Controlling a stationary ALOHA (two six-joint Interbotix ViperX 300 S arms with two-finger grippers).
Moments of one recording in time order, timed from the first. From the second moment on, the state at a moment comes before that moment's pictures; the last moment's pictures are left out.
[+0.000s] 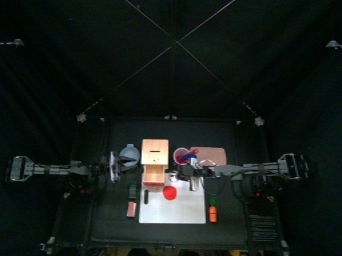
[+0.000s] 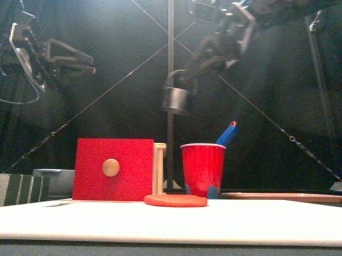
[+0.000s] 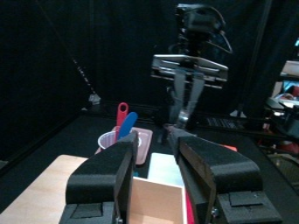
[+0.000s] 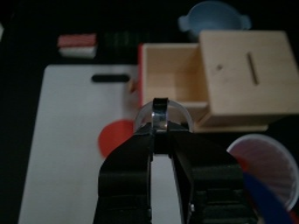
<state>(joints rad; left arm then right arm) 0.17 -0.72 1.35 -0.06 -0.80 -0.06 0.10 -0.46 0.79 -0.03 0.28 0.04</state>
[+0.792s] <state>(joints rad) 0.19 -0.71 1.30 -0.15 -0.75 -0.05 0.08 -0.28 0.94 0.04 0.11 0.10</state>
